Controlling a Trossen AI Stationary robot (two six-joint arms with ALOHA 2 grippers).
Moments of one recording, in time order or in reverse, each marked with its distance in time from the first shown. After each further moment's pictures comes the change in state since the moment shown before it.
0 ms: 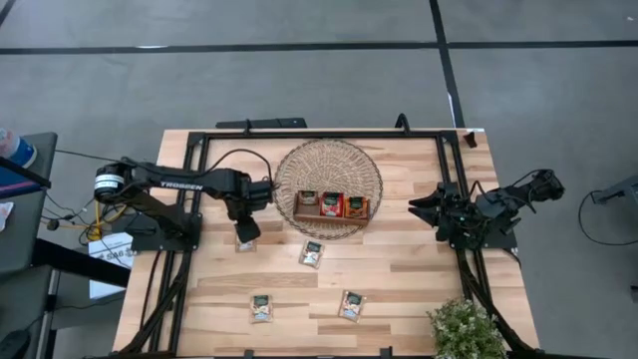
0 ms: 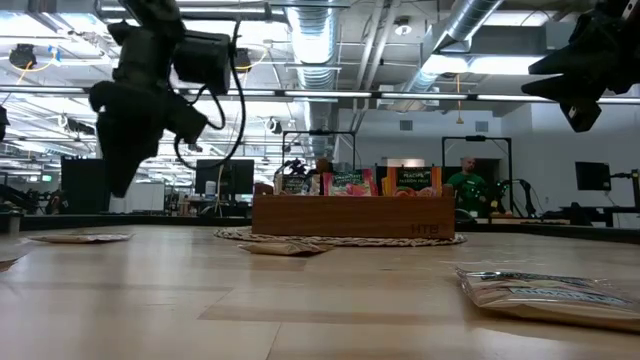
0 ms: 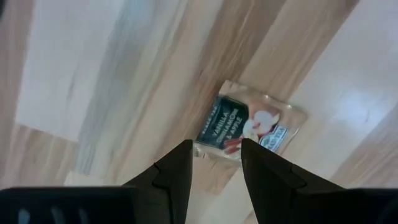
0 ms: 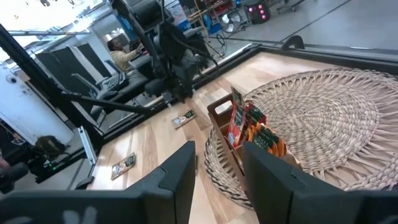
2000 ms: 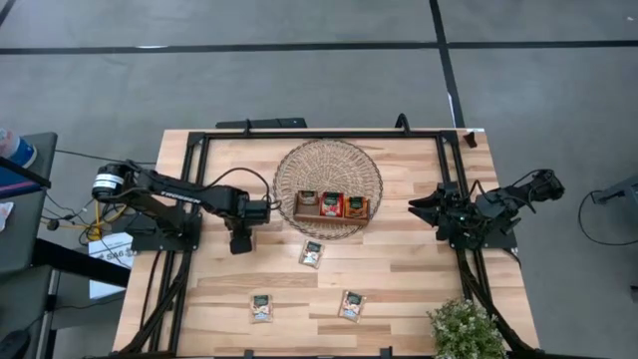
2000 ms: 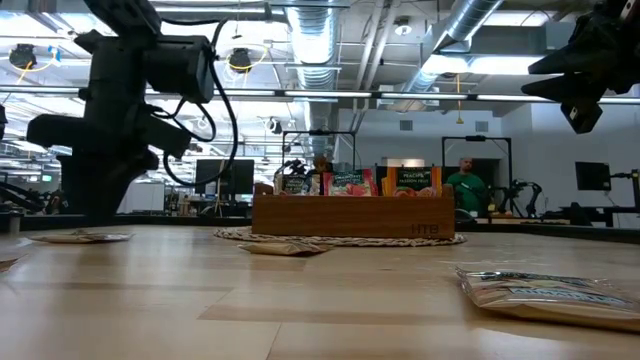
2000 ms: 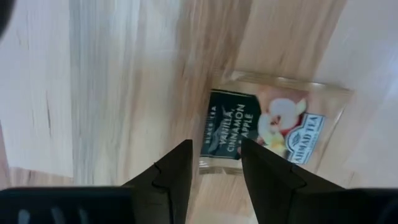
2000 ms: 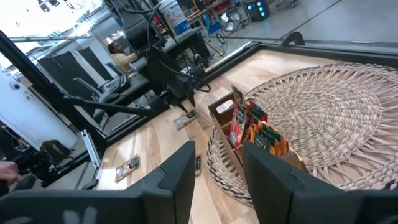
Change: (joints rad) left arm -0.151 -0.002 -0.139 0.150 -0.119 0.115; right arm 0.000 0.000 0.000 -0.001 -0.001 0.034
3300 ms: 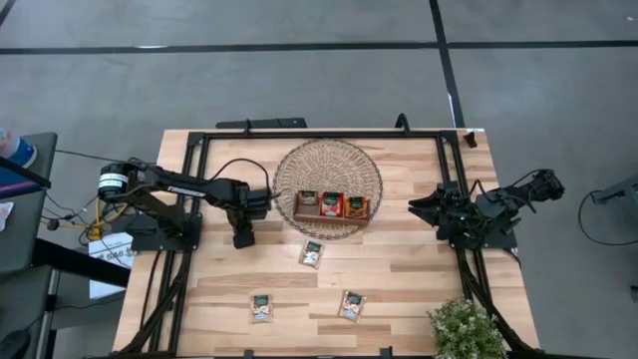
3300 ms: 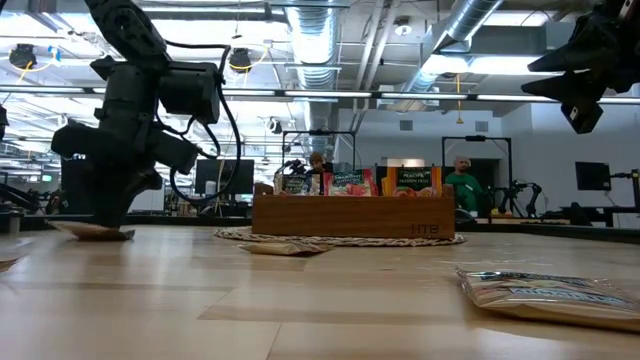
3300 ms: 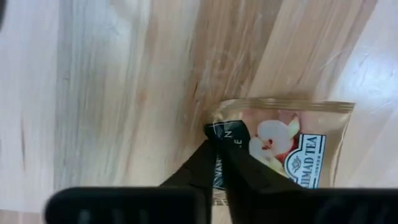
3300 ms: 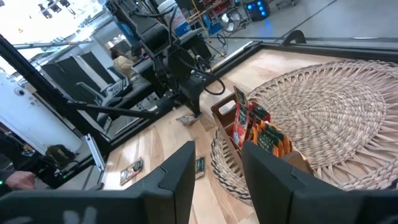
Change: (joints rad) left arm 0.126 0.068 -0.066 0.148 0.155 0.077; right arm 0.000 0.000 0.000 0.008 -0.001 0.026
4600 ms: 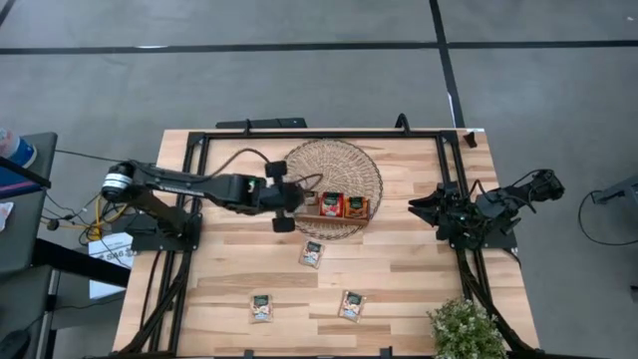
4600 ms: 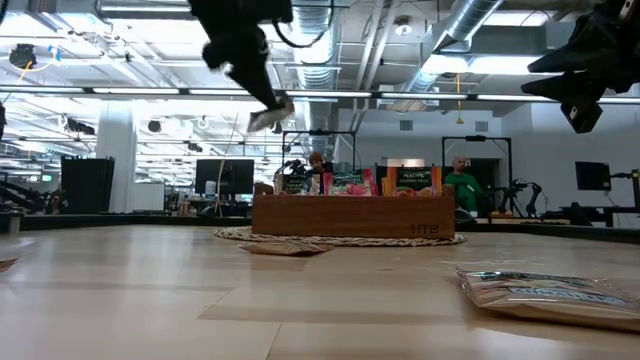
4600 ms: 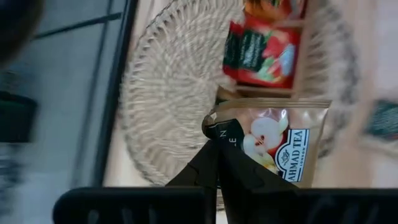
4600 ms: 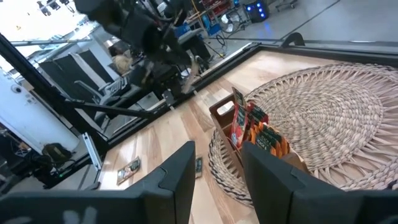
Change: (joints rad) left arm -0.192 0.010 0.569 0.019 -0.660 0.200; right arm 0.000 0.000 0.000 -0.001 0.004 -0.019
